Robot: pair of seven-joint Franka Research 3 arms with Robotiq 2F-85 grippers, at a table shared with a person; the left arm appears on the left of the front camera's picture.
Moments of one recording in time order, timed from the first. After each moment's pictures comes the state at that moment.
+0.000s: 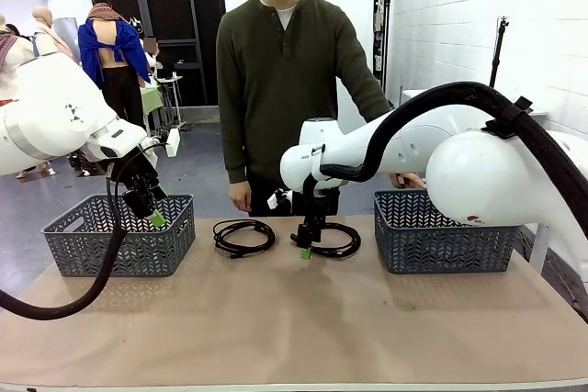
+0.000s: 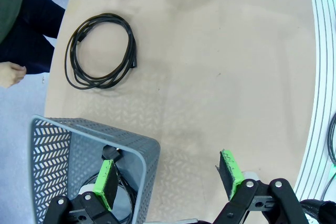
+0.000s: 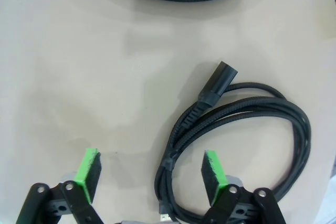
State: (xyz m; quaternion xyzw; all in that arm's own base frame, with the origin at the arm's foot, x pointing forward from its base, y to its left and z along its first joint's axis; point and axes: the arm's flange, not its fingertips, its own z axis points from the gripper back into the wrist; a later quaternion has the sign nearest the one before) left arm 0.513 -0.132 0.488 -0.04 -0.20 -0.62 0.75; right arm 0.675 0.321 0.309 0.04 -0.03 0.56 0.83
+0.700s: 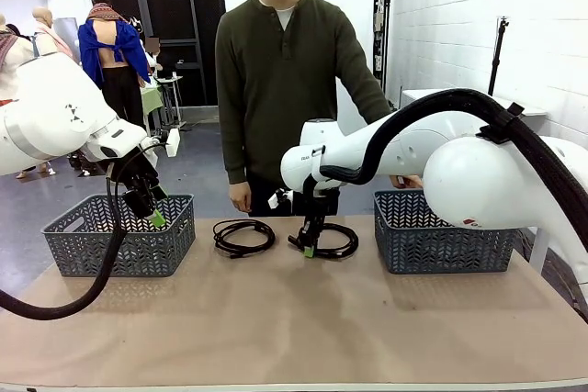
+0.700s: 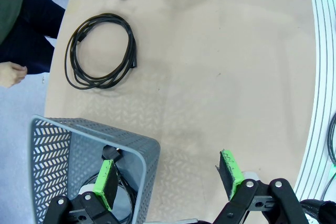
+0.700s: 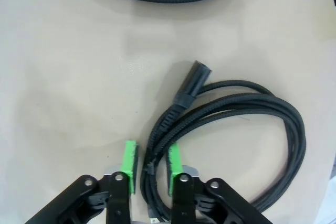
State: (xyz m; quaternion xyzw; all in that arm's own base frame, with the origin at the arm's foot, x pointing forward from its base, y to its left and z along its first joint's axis) left arm 0.513 -0.132 0.488 -0.04 -0.20 -0.62 0.75; right arm 0.682 0.320 0.306 0.04 -0.03 0.55 0.83
